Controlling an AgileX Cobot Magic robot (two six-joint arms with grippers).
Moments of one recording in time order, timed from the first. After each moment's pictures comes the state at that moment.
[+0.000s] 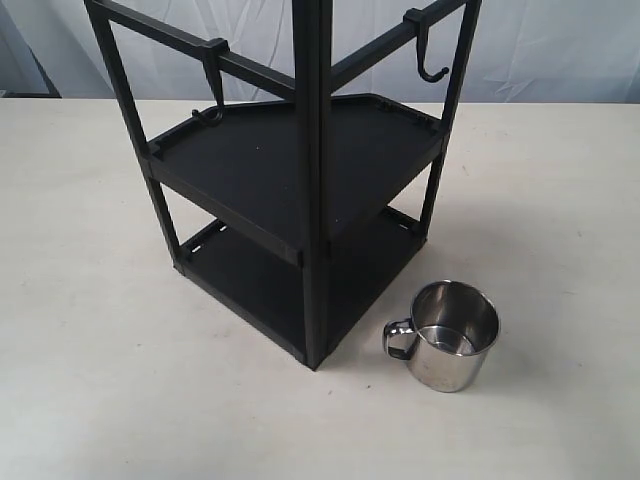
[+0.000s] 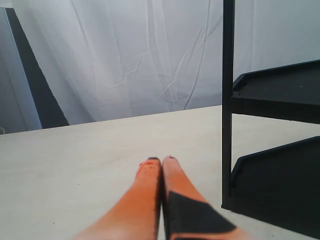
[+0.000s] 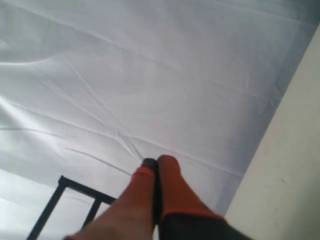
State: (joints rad) left arm -0.17 0.00 0.00 0.07 0.13 -0.01; right arm -0.01 0.01 0.00 1.04 -0.10 0.18
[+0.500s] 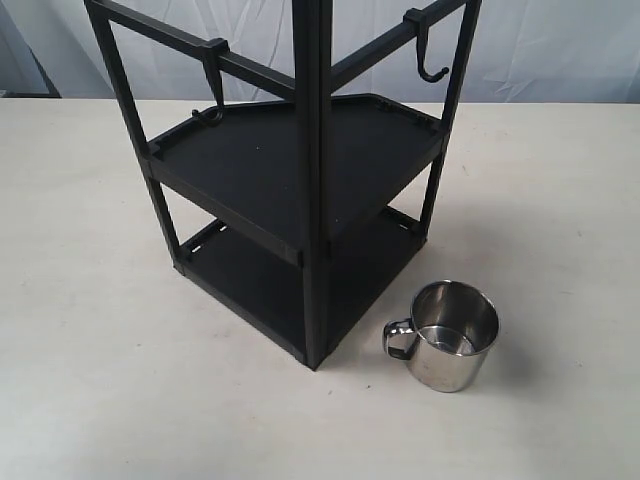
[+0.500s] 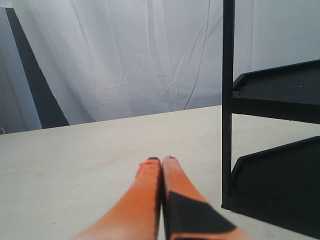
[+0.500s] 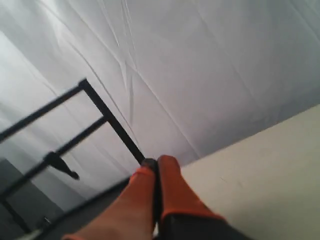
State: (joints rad) left arm -0.17 0.00 0.00 0.07 0.13 -0.01; right arm -0.01 0.10 -0.28 0.55 0.28 0.07
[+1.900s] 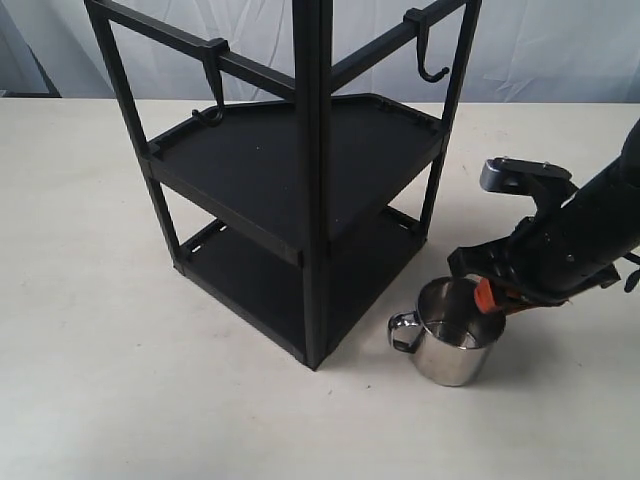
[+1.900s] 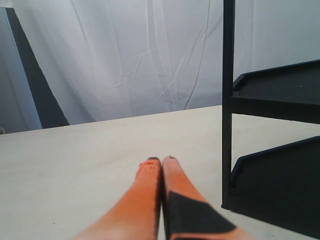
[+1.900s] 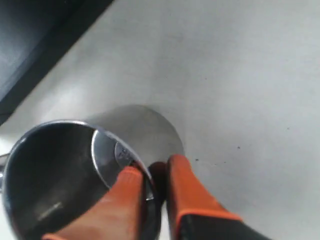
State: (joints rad) left arm -0.17 0.00 0.00 0.07 0.13 -0.01; right arm 0.21 1.62 -0.78 0.51 0.68 -0.33
